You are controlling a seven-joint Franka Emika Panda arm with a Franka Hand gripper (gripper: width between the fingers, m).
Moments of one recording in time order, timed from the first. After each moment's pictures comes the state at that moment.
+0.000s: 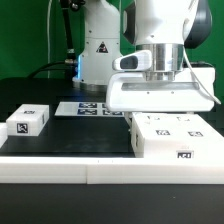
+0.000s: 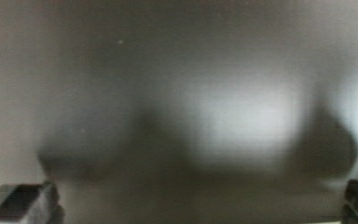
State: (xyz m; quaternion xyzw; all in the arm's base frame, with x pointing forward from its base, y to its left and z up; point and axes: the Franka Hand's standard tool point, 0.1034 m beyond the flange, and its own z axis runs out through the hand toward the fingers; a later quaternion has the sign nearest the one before) arm 0.490 0.086 0.005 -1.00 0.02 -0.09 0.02
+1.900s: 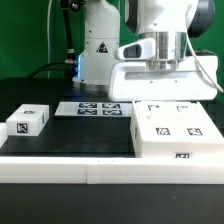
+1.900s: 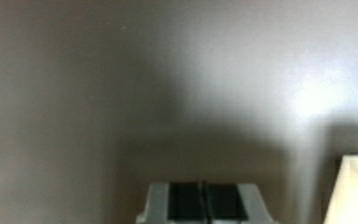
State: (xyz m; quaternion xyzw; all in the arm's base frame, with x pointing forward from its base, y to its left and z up) arm 0.490 0.084 0.036 -1.00 0.00 -0.08 0.02
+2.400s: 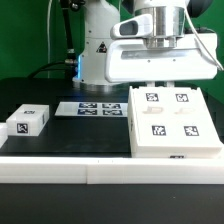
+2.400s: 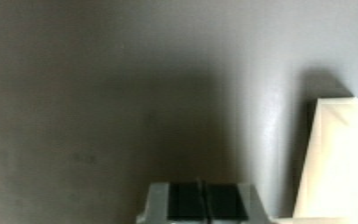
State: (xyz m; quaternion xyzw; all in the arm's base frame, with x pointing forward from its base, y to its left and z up) arm 0.495 0.080 0.063 -1.00 0.00 -0.08 0.02
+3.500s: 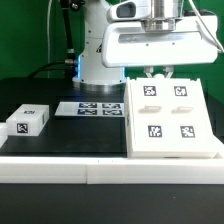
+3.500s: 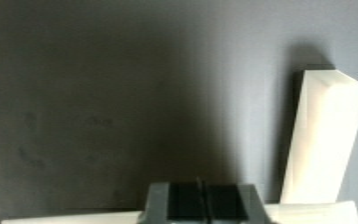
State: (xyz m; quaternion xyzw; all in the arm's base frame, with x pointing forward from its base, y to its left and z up) arm 0.504 0.073 0.093 -1.00 0.00 -0.07 0.03
